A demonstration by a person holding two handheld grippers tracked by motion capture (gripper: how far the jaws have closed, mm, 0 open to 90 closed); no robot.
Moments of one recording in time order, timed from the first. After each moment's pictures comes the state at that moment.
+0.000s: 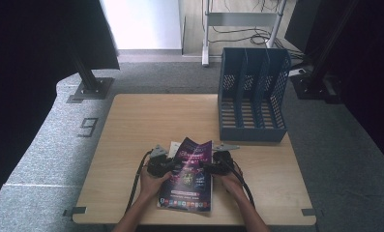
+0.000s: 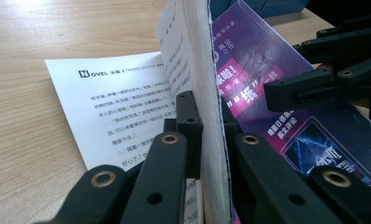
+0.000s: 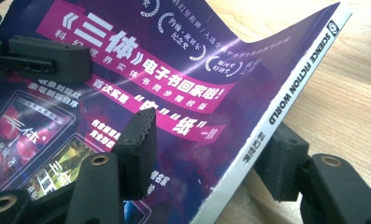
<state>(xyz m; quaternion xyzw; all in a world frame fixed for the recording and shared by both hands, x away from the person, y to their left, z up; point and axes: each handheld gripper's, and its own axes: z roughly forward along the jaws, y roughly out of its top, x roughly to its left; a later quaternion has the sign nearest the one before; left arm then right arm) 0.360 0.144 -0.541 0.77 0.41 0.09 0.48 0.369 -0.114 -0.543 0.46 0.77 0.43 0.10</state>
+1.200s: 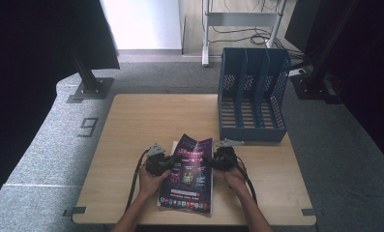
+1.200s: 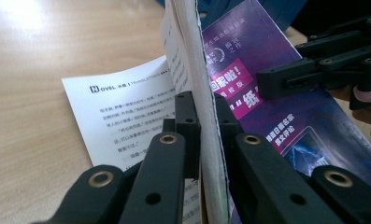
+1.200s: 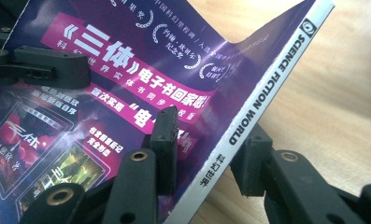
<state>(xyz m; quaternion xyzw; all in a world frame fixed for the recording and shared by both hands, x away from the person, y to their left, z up) 0.358 0.149 -0.527 0.76 0.40 0.09 0.51 0.373 -0.126 -0.526 0.44 0.77 0.45 0.09</state>
